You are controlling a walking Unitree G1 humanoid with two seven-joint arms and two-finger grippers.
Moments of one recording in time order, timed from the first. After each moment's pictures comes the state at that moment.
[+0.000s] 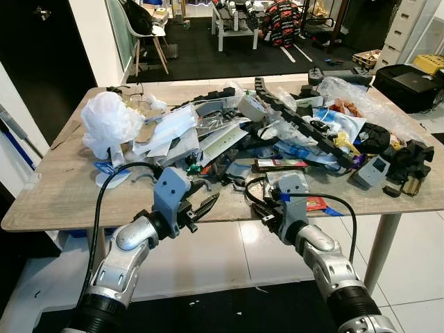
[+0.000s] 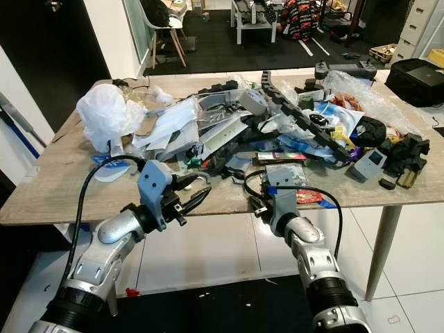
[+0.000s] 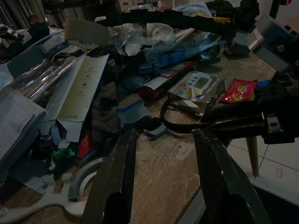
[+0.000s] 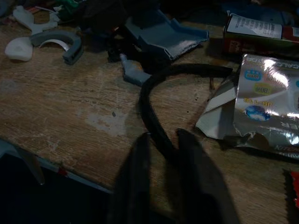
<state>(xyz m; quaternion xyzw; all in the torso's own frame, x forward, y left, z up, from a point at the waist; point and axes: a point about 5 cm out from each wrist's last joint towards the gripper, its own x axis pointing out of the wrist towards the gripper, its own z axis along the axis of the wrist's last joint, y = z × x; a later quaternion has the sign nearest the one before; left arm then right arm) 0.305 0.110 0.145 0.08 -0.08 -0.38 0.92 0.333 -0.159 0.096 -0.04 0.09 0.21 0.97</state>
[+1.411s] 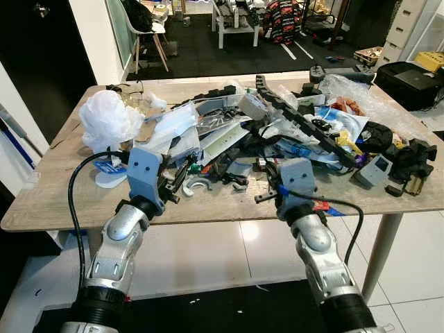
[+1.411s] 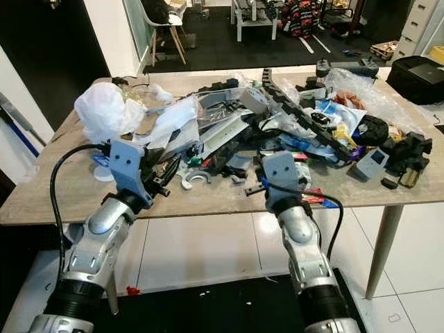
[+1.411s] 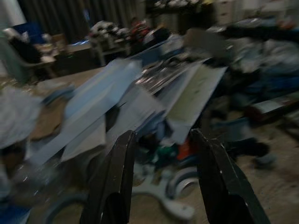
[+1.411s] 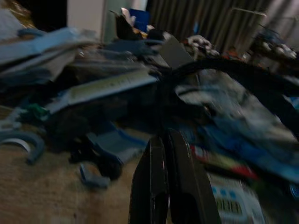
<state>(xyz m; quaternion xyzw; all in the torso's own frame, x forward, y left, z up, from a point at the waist) 0.322 0.142 0.157 0.04 -0.11 -0.15 0.98 0.318 -0.144 0.144 -0.11 -0.13 0.08 0.98</state>
